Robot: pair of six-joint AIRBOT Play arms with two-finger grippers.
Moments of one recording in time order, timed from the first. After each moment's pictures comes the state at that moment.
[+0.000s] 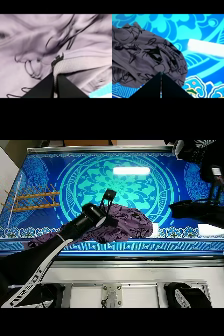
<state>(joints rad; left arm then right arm) -0.74 -1.45 1.32 1.76 -1.00 -1.98 -0.02 -0.79 1.02 -1.14 1.04 1.33</state>
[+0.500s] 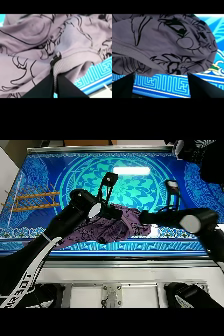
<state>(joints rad) -0.75 -1.39 1.47 1.64 -1.13 -1.91 0.40 -0.98 1.01 -1.43 0.99 1.94</state>
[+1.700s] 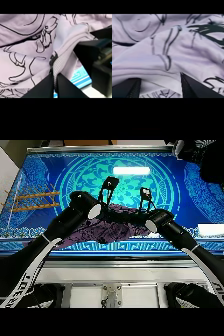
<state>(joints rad) -0.75 -1.38 1.45 1.59 -1.16 -1.91 0.56 -1.23 1.01 -1.54 0.72 2.25</state>
